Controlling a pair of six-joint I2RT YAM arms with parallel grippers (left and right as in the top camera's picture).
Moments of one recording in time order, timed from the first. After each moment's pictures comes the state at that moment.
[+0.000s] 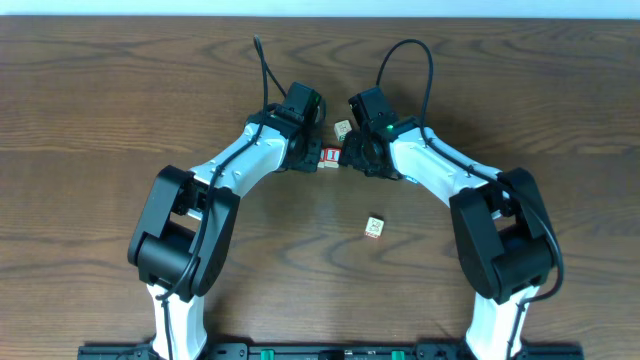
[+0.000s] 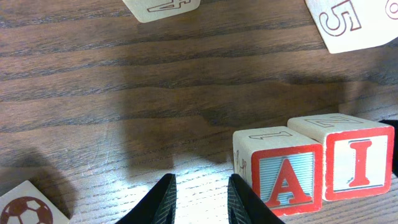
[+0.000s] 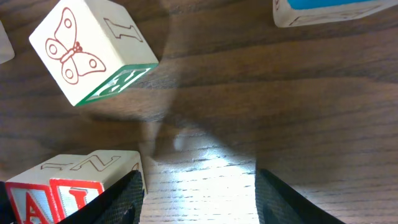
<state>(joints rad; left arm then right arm) -0.45 2.03 1.36 -0.58 0.04 -0.23 0.44 2.03 1.32 -0.53 -0.05 0.74</state>
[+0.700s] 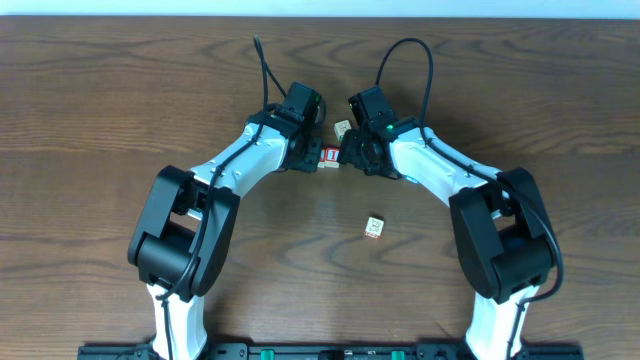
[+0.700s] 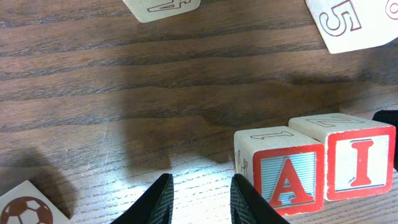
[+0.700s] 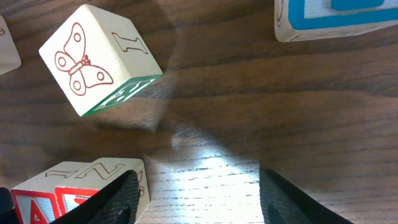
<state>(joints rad) -0.45 2.03 1.36 -0.58 0.04 -0.23 0.44 2.03 1.32 -0.50 -0.04 0.74</state>
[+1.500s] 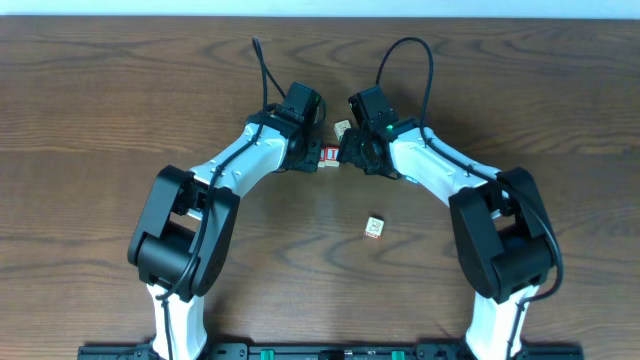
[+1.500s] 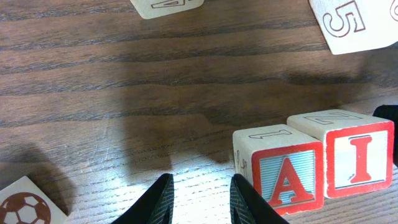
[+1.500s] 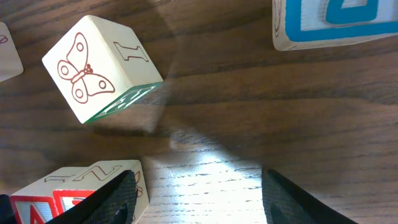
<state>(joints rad) -0.45 2.03 1.36 -0.58 0.05 -0.25 0.44 2.03 1.32 -0.49 -0.03 0.74</state>
